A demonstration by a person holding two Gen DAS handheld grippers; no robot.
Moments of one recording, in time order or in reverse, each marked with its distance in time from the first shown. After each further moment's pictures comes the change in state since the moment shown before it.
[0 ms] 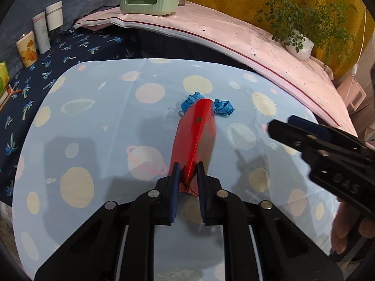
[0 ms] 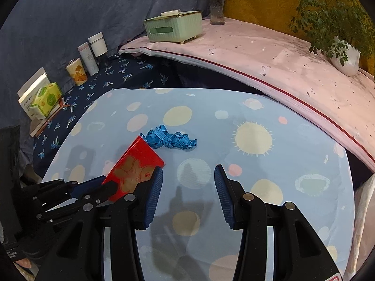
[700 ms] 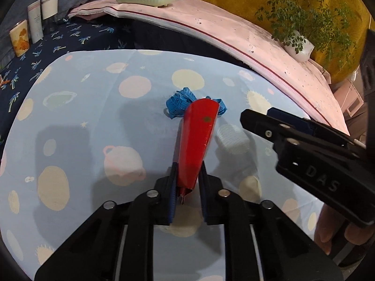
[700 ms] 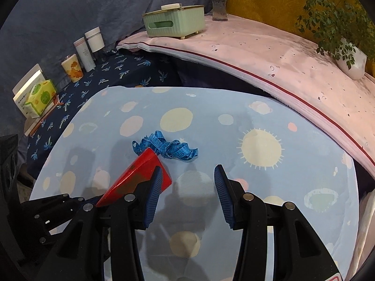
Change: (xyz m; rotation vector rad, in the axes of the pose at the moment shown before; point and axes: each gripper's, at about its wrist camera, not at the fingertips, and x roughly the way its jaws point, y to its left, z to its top) left arm 0.020 -0.005 0.005 -0.053 0.023 -0.045; right arm 0.029 0.000 0.016 -0.014 0.019 -0.007
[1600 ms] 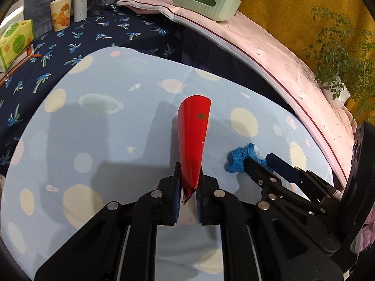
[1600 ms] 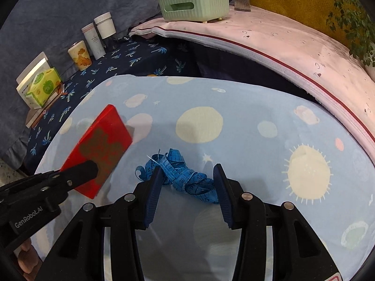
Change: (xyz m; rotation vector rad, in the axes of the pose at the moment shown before) left arm 0.005 0.046 0.036 -0.240 -0.050 0.125; right arm 0.065 0.016 0.016 -0.063 0.049 0.086
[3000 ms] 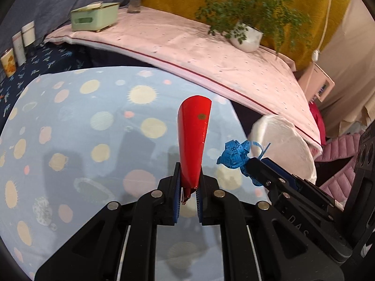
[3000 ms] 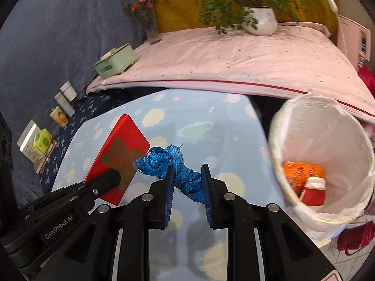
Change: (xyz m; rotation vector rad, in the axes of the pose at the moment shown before) left arm -0.098 -0.230 -0.144 0.327 0.008 -0.184; right arm -0.237 -0.147 -0.161 0.406 -0.180 -0.122
